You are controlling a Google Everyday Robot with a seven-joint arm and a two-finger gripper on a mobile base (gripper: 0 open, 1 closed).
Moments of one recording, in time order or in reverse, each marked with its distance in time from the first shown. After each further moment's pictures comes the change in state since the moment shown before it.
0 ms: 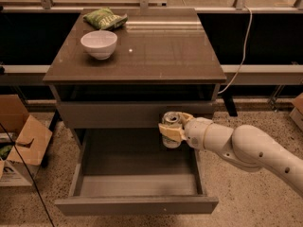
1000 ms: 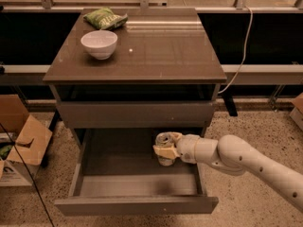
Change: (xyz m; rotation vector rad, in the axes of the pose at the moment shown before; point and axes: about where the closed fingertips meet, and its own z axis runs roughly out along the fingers) arm 0.107 0.006 0.043 -0.147 0.112 -0.014
